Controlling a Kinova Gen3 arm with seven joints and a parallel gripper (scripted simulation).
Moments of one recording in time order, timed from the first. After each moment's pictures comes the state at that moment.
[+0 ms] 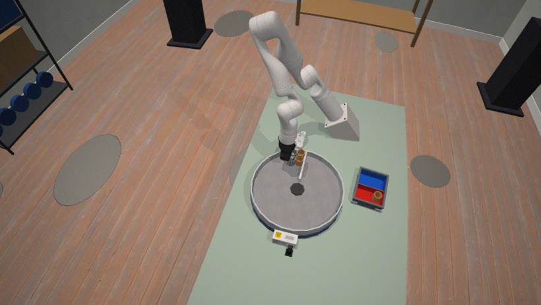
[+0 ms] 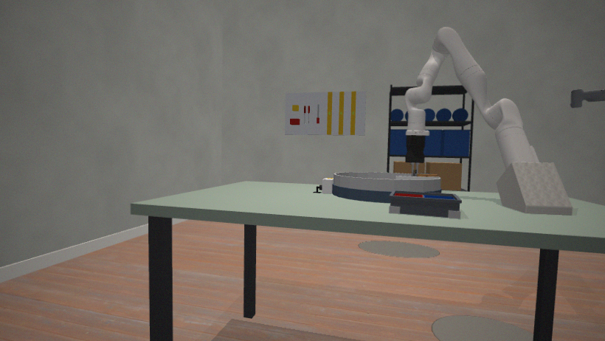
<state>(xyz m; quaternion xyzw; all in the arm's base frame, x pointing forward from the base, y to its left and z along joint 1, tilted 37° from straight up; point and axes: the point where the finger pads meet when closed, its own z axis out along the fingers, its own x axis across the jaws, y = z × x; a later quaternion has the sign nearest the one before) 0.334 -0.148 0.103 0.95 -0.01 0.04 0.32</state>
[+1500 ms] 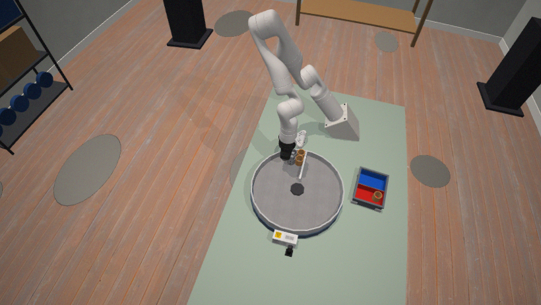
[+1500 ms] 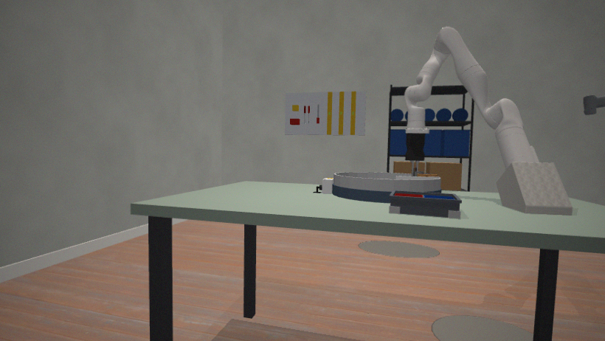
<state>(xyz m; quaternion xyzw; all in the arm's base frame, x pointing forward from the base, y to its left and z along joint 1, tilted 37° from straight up) 0.333 -0.142 0.110 0.95 -0.01 0.03 0.32</state>
